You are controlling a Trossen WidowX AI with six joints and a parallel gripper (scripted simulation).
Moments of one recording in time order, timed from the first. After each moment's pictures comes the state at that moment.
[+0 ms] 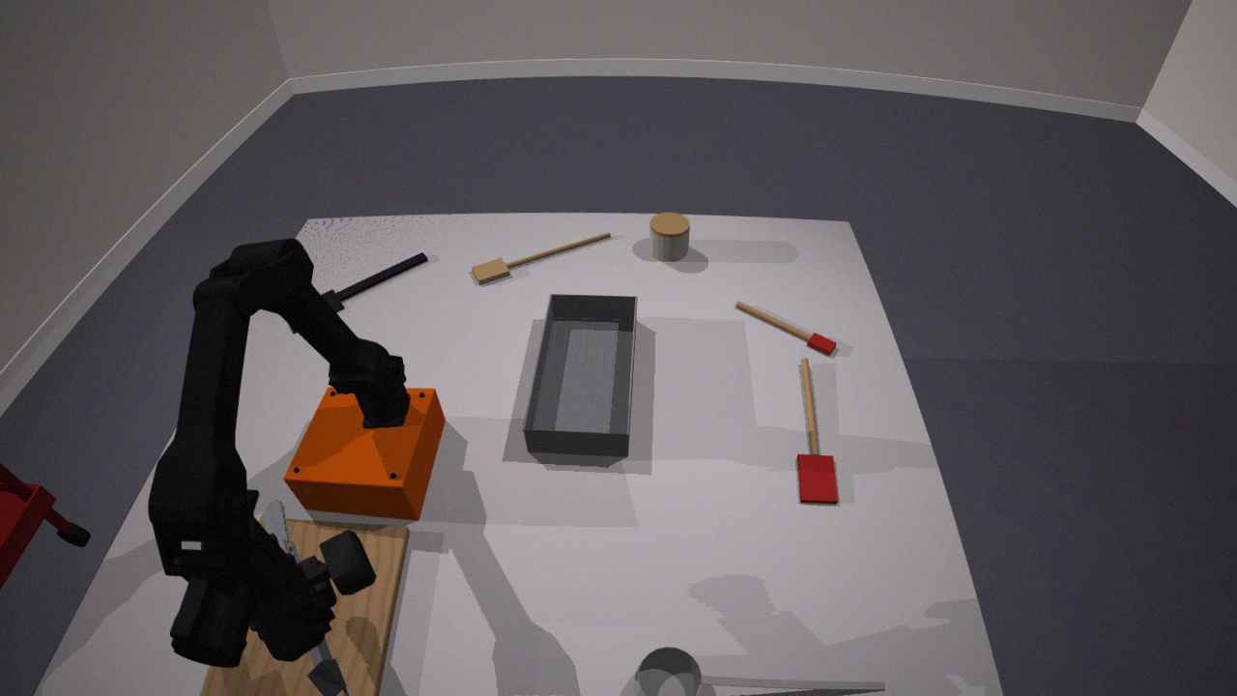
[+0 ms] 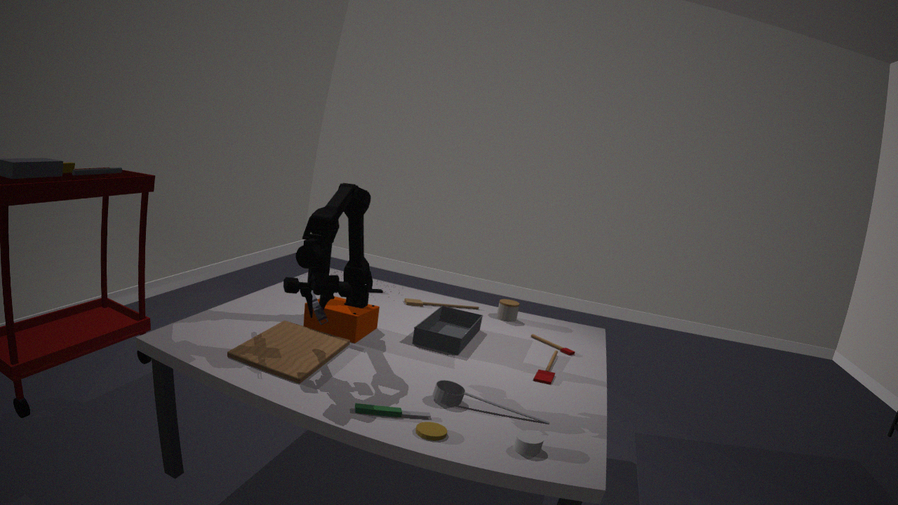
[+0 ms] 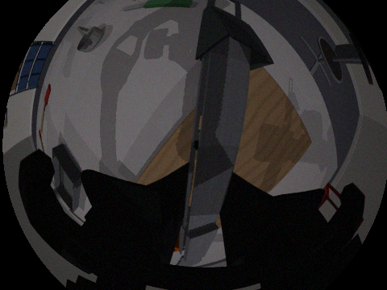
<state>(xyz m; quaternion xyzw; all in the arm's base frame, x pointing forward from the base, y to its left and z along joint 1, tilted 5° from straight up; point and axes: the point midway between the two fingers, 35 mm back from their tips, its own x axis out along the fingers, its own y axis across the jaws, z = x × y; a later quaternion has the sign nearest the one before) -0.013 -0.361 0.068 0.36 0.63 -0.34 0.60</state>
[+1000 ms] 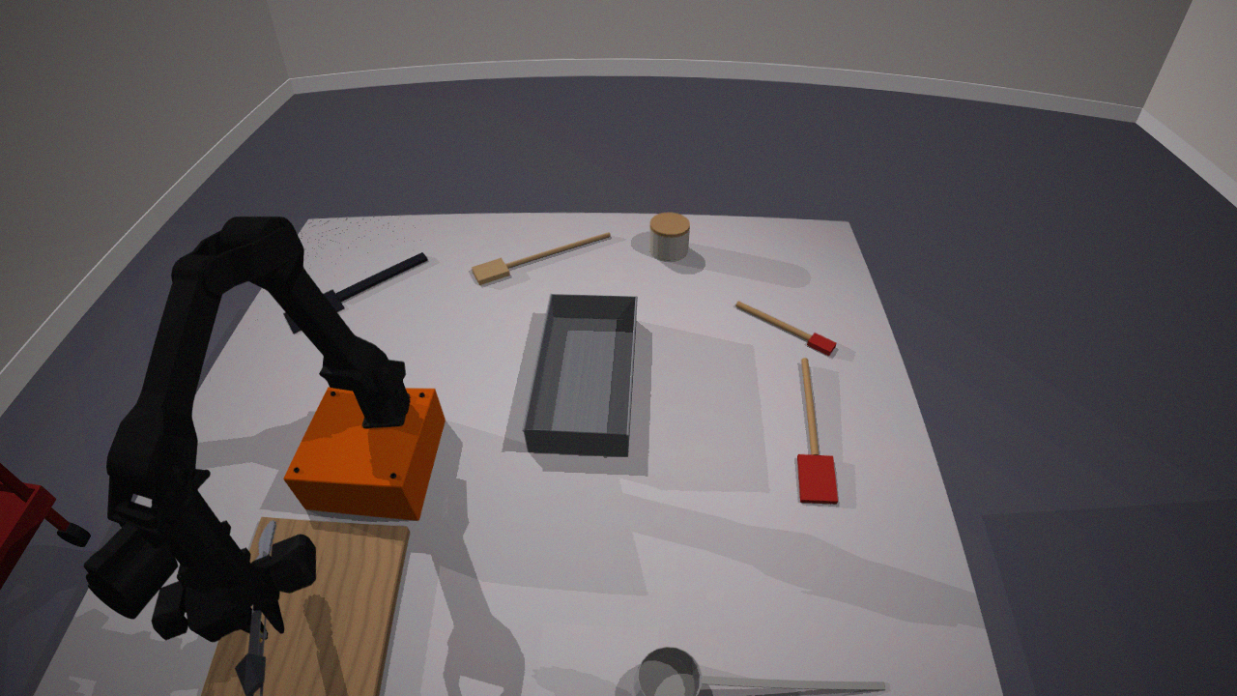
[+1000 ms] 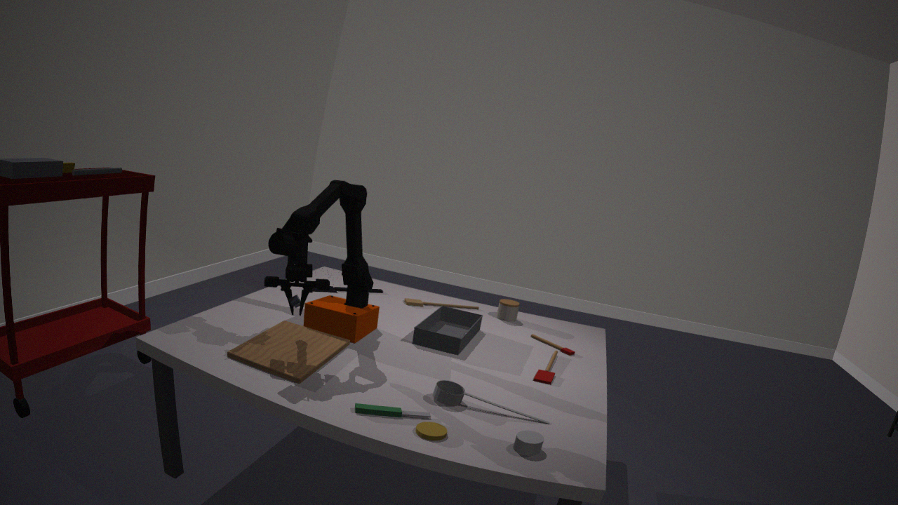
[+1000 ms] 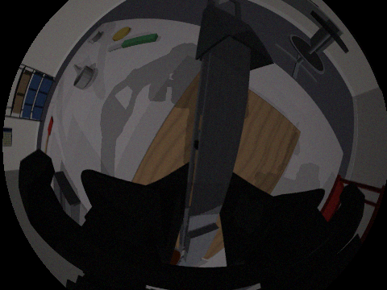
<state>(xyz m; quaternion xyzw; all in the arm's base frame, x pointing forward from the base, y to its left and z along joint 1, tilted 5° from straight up) -0.073 -0.364 0.065 0.36 0.49 -0.44 0.66</state>
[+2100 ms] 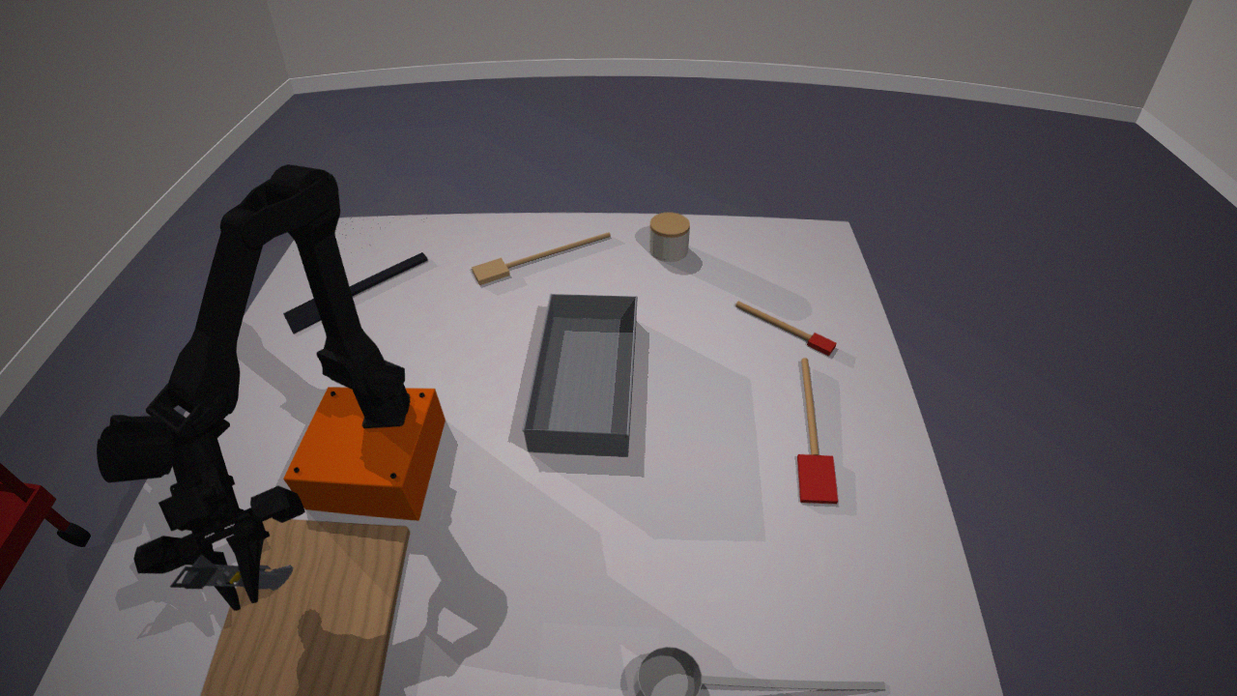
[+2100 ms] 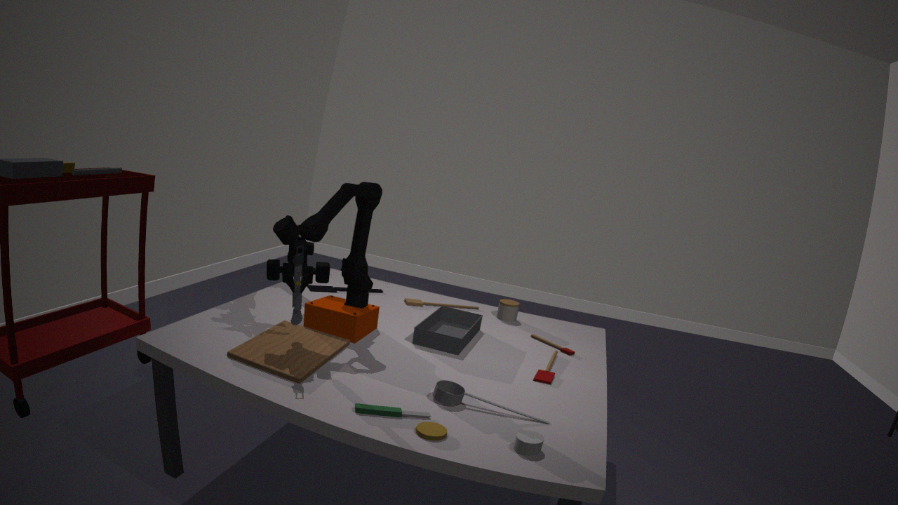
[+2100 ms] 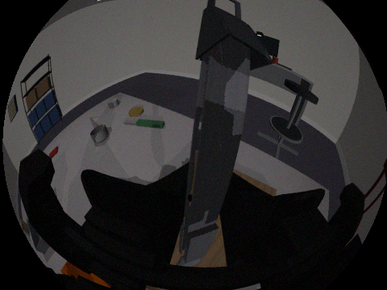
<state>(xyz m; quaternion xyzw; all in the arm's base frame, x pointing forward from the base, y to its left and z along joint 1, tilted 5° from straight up) -0.083 -0.342 0.113 0.16 0.21 -0.52 0.81</state>
